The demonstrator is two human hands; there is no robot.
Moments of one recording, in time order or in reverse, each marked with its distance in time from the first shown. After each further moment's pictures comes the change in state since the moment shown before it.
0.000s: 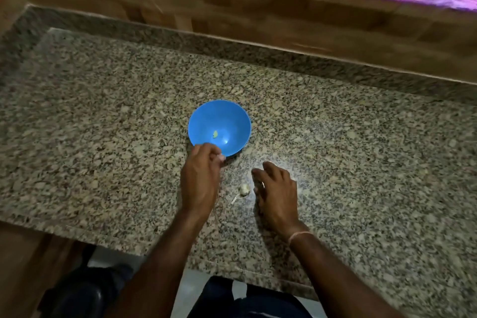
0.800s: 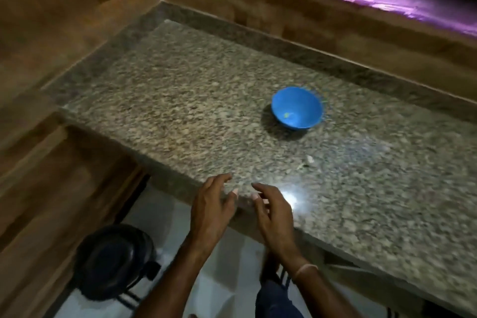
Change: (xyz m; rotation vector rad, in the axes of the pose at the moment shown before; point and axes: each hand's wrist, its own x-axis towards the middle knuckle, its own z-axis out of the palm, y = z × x) left_hand -0.186 -0.121 -0.124 -0.074 -0.037 -0.209; right_hand -0.166 -0.163 0.049 0.666 0.029 -0.108
